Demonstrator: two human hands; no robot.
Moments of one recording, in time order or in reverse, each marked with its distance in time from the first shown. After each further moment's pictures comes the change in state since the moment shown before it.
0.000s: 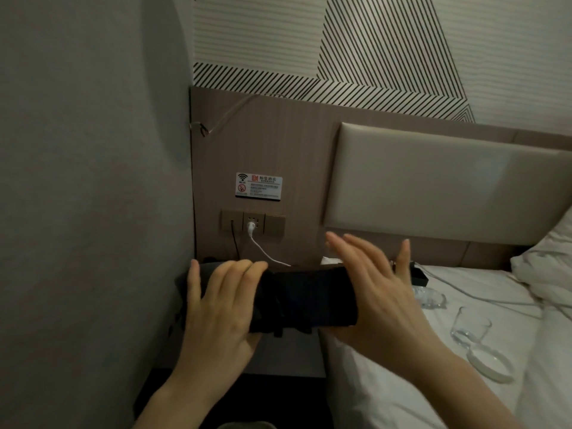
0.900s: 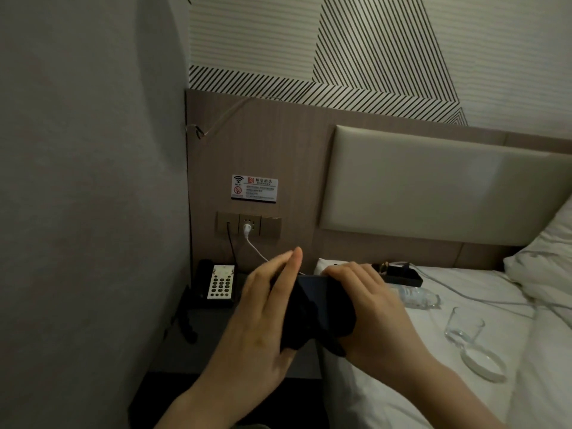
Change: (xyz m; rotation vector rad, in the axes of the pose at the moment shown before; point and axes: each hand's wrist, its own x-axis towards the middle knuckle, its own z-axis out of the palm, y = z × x) left_hand 0.004 0.042 -0.013 -0.495 -0.099 0.112; right_hand -0.010 -0.005 0.000 0.249 0.014 0.006
